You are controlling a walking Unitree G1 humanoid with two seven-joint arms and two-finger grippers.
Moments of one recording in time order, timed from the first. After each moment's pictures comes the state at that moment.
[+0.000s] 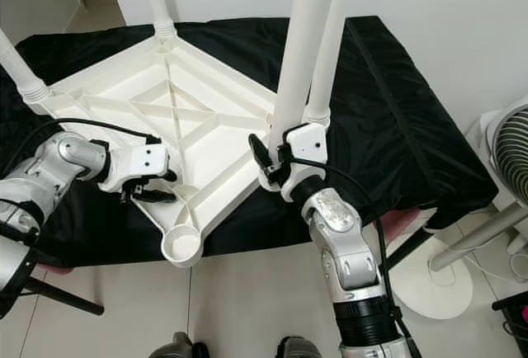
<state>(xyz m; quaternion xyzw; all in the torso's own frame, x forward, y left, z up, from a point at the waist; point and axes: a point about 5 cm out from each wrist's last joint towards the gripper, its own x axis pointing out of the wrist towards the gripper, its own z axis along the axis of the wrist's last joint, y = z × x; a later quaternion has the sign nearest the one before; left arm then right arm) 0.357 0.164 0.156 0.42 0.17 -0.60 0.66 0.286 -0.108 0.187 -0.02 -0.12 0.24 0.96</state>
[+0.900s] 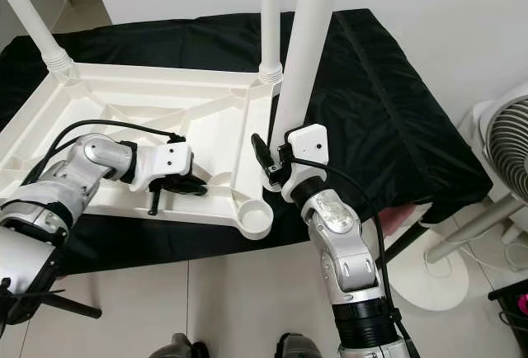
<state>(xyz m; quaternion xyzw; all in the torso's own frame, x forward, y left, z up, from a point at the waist) 0.356 0.128 0.155 0.36 0.10 -0.63 0.68 0.286 -0.108 0.185 -0.02 -0.12 0.22 0.97</state>
